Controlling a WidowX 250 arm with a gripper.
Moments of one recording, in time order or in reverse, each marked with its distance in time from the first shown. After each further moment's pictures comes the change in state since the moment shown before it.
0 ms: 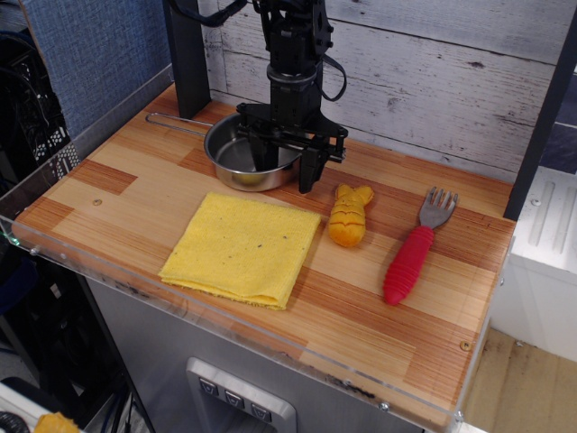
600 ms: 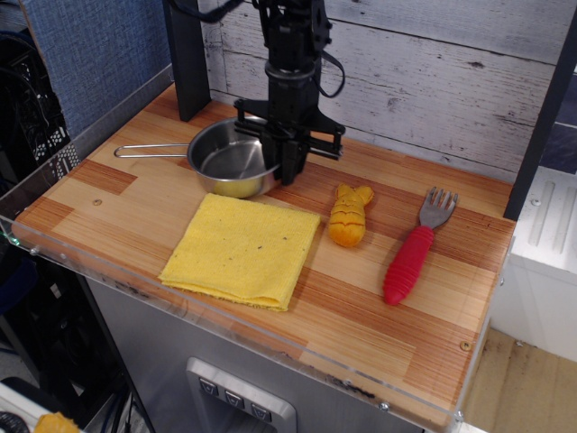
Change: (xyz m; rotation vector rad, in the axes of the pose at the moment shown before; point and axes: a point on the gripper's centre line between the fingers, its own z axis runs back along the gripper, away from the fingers) arm -0.003 0.008 0.009 0.015 0.006 0.004
